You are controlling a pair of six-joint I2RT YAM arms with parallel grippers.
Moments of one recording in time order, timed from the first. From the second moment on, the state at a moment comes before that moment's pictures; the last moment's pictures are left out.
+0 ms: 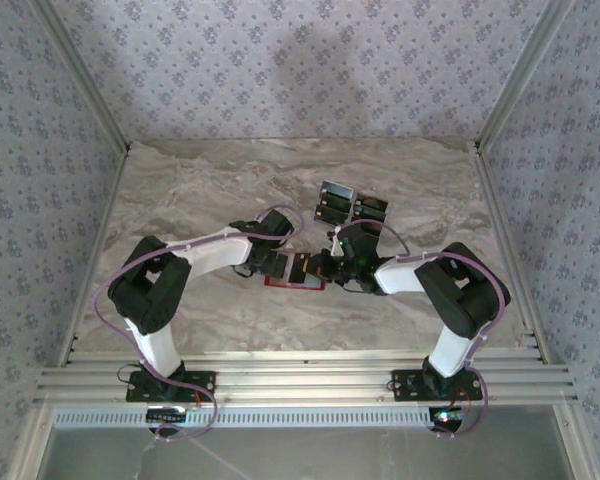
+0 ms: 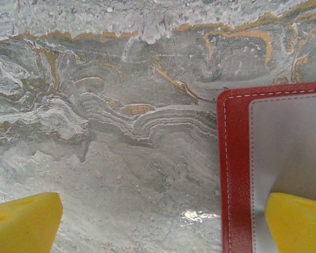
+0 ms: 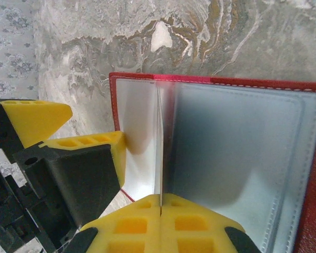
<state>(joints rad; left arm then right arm) -0.70 1.79 1.11 -0.65 -0.30 -0.44 0.62 1.72 0.67 0.38 -0.47 0.95</state>
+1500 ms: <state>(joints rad) -0.70 1.79 1.11 -0.65 -0.31 -0.44 0.60 1.77 0.60 0.51 -0.54 0.98</state>
